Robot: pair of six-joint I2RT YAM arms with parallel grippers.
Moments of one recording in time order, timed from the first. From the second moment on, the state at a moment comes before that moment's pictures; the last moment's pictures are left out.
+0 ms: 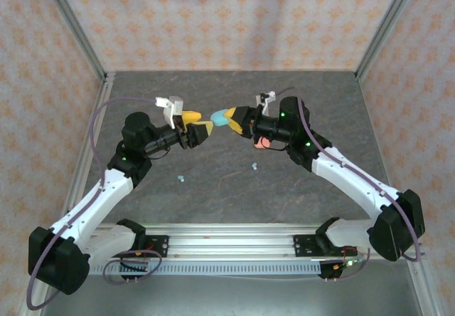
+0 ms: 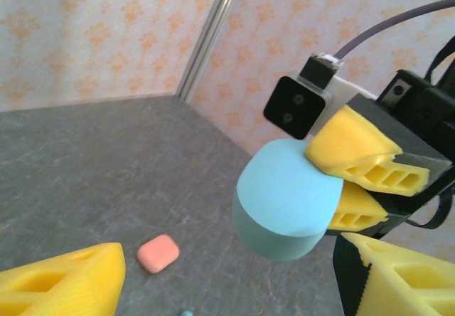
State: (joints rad) left arm -0.32 1.03 0.76 0.21 0.63 -0.42; right arm 0.61 1.26 1.00 0.12 -0.59 1.43
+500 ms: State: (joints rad) left arm -0.39 1.08 0.78 0.31 0.73 -0.41; right arm 0.61 1.26 1.00 0.19 -0.65 1.51
